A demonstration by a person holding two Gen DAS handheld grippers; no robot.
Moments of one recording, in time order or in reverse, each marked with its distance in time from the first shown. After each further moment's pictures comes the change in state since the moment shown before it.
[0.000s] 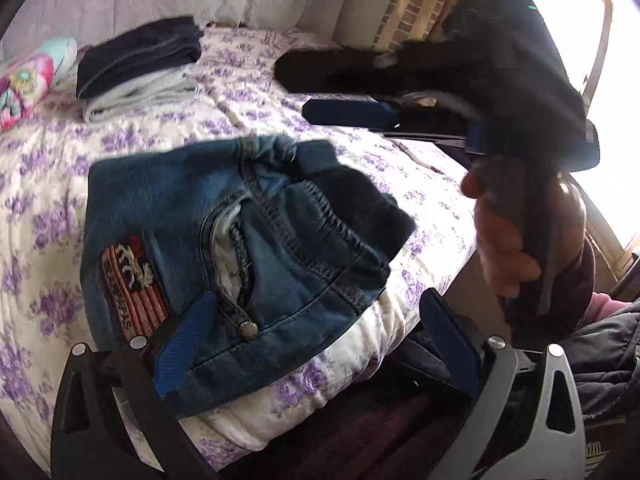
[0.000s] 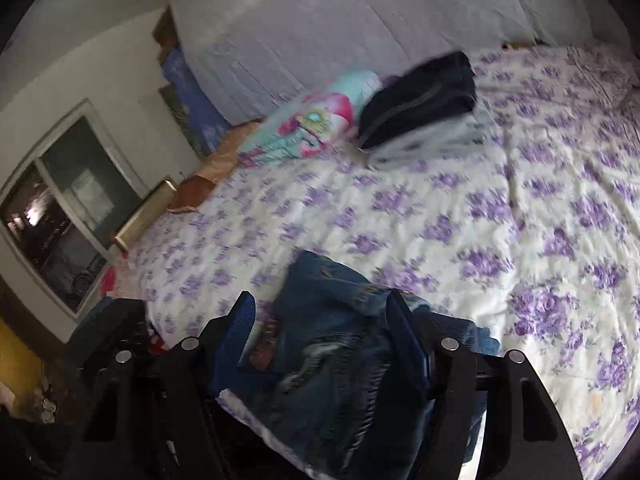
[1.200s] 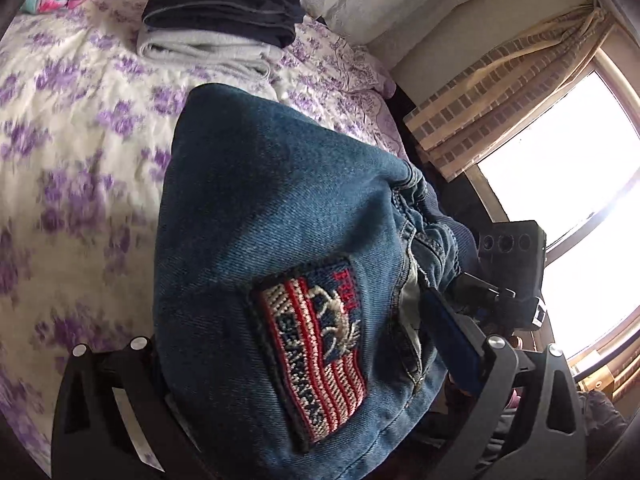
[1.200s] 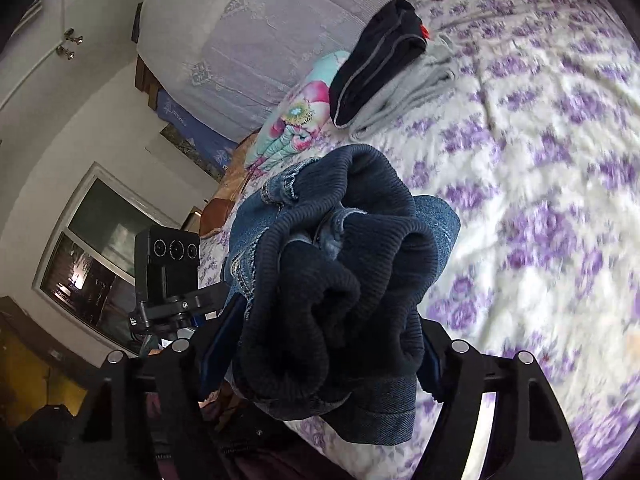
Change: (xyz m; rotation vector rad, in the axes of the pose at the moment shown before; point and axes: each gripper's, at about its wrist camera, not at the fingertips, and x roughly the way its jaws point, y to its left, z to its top) left arm -0.011 0.107 0.069 -0.350 -0.028 -0.148; right arm -0.020 -0.045 -0.009 0.163 -0.041 0.240
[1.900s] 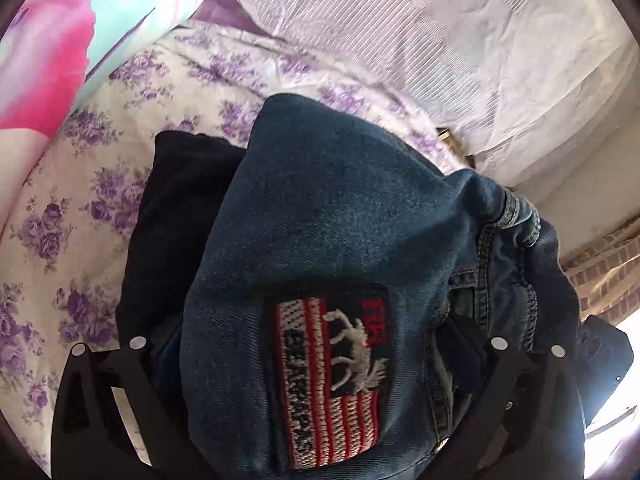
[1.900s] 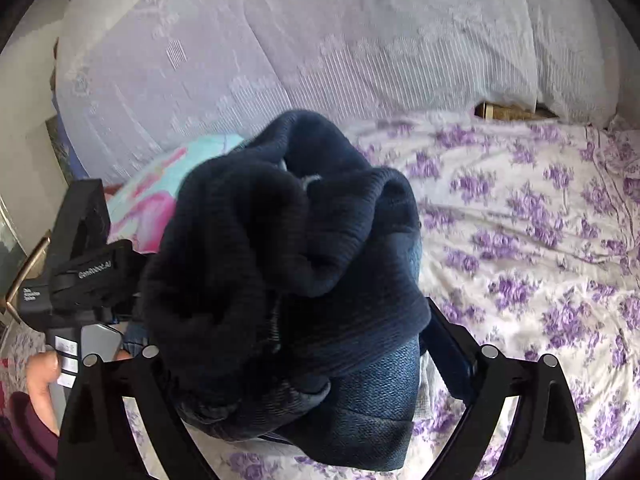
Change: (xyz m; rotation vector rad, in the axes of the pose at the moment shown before) left arm 0.103 0.159 0.400 -0.228 -0.131 0.230; right arm 0.190 -0.061 0.343 -0.249 -0.194 -0.494
